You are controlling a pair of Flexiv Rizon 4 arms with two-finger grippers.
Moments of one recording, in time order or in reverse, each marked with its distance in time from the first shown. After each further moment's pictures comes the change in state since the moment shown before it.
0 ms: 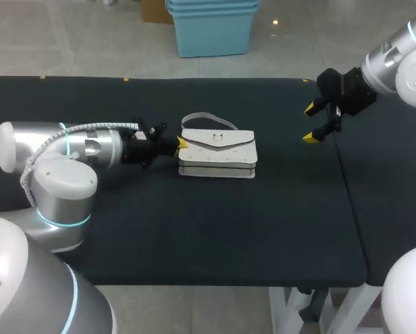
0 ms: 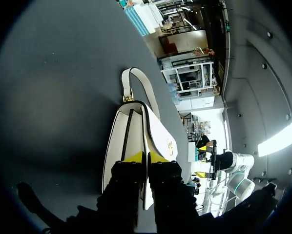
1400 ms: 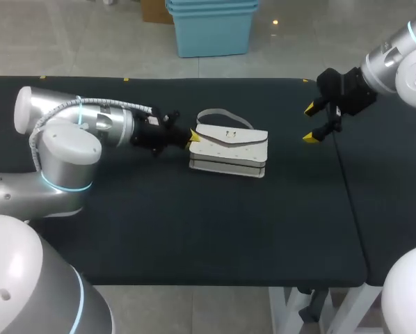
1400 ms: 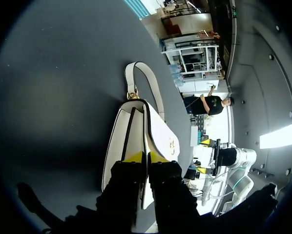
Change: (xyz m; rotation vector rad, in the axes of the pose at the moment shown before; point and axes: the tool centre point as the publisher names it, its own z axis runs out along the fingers) left arm 0.013 -0.006 0.032 -0.198 -0.031 0.006; right arm 0.000 0.000 0.000 0.000 0.000 0.000
